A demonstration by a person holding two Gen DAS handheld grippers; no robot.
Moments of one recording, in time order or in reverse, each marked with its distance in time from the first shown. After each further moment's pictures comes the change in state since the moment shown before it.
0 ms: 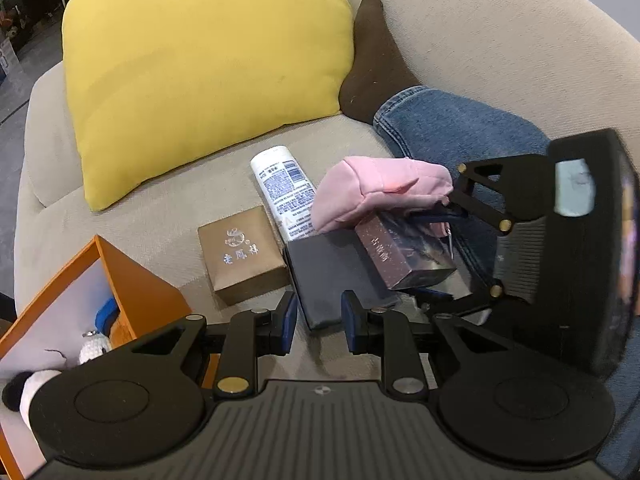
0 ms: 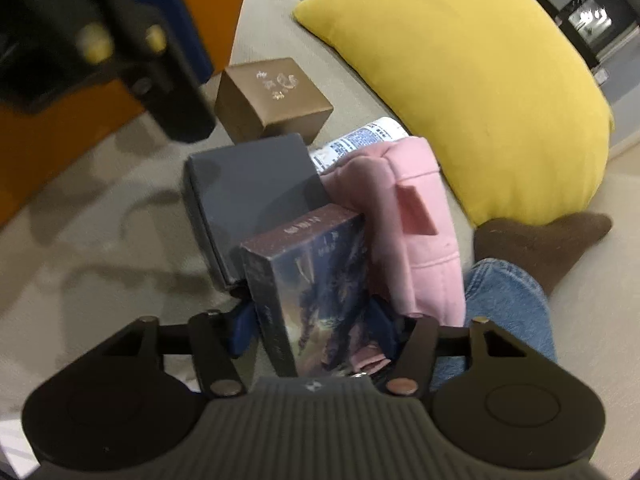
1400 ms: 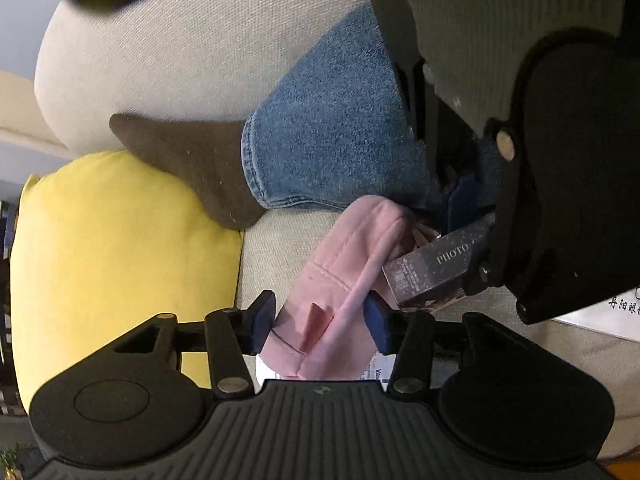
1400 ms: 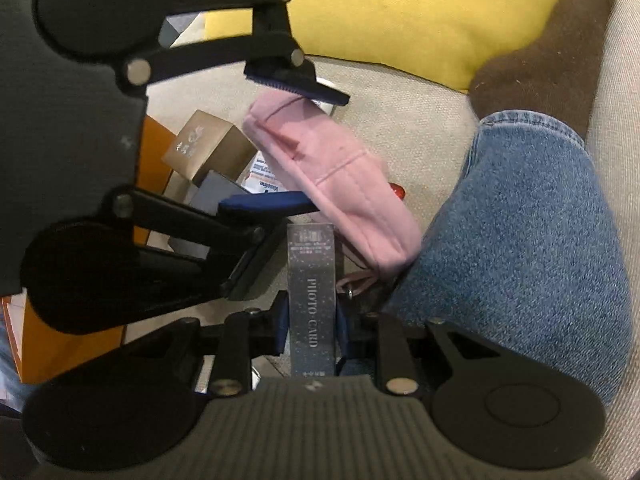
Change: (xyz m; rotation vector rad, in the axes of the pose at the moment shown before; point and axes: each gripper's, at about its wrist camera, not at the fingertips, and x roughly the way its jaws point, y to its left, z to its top) left arm 0.086 -0.105 0.067 1.122 0.066 0.180; right arm 0.008 -0.124 -0.034 0.606 0.129 0.533
